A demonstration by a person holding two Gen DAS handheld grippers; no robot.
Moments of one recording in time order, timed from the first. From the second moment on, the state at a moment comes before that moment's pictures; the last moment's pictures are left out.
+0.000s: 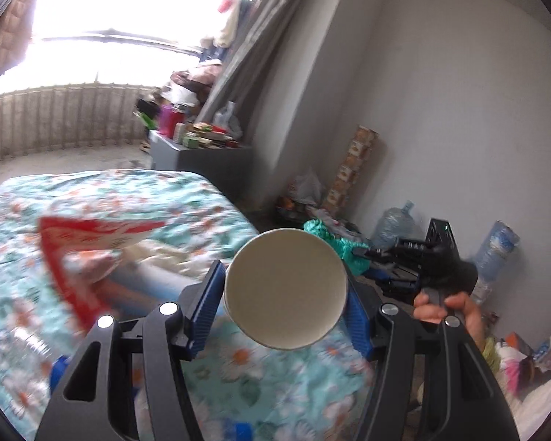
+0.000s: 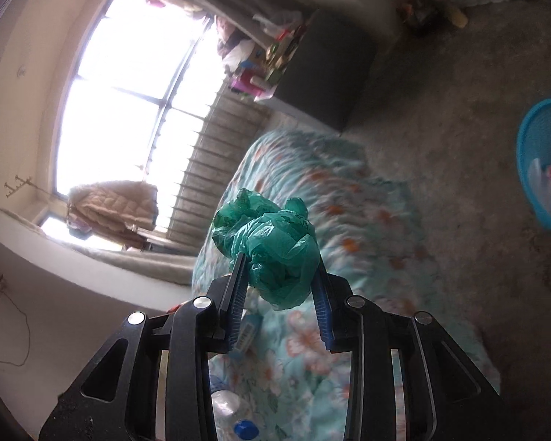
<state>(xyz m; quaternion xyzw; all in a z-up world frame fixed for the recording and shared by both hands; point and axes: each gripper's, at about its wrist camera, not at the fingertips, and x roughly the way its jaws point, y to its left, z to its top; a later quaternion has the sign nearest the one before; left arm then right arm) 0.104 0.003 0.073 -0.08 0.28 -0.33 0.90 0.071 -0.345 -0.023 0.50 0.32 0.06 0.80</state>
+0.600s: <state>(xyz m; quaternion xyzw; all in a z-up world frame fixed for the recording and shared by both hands) 0.209 -0.356 -0.007 0.02 0.51 -0.46 0.72 -0.028 -0.511 -0.150 0.58 0.25 -0.24 0.73</state>
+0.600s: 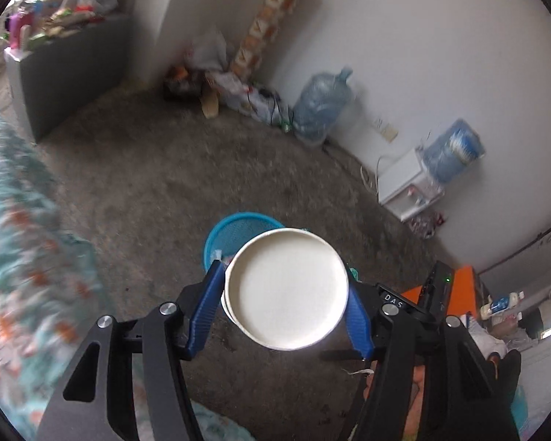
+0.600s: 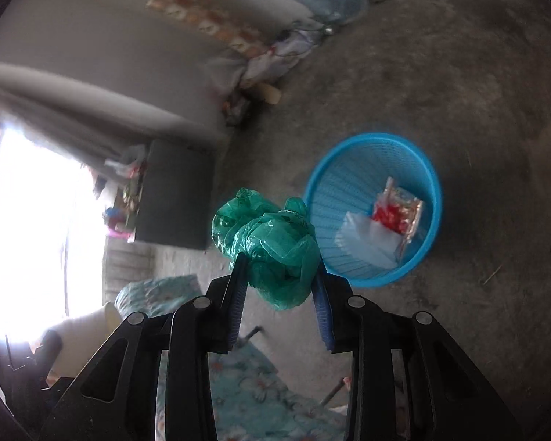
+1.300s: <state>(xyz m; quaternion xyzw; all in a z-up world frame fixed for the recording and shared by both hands) 0.221 -0.414 -0.033 0.04 0.53 -0.44 0.72 -0.049 -0.559 -0.218 0.65 0.21 -0.27 0.67</state>
